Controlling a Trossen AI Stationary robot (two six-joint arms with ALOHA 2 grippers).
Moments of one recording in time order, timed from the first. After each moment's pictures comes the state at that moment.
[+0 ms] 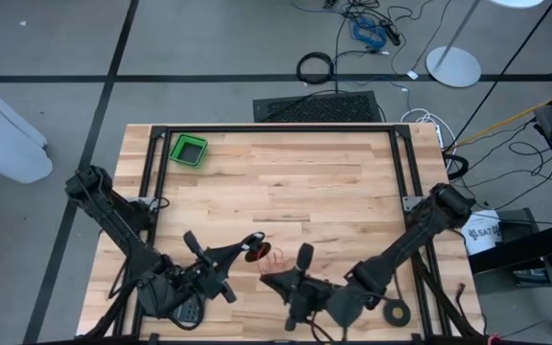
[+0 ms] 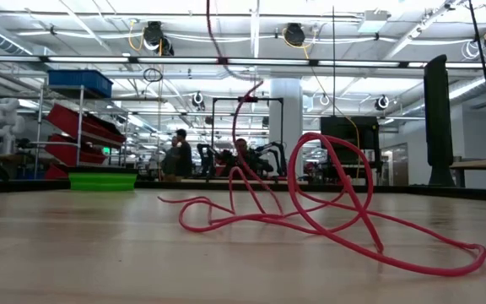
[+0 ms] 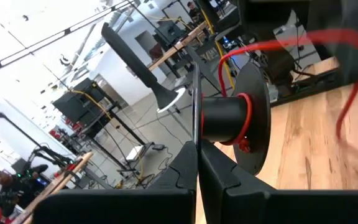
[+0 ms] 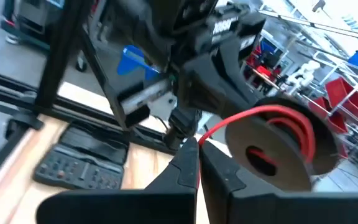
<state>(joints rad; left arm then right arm) -0.83 1.56 1.13 0.48 -1.45 0.69 0.68 1.86 1.51 0.23 0.94 -0.38</state>
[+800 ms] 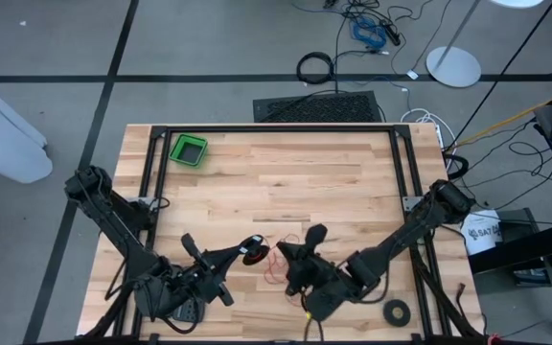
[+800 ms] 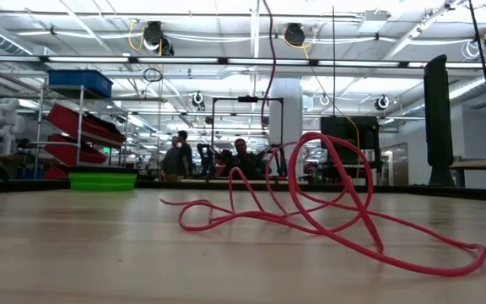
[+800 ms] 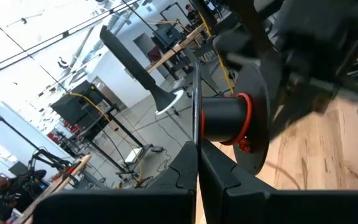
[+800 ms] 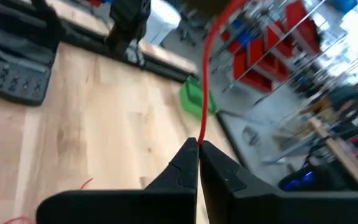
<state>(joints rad) -0.86 1.56 1.13 0.52 -1.46 0.72 0.61 1.84 1.52 -0.40 1.13 0.07</state>
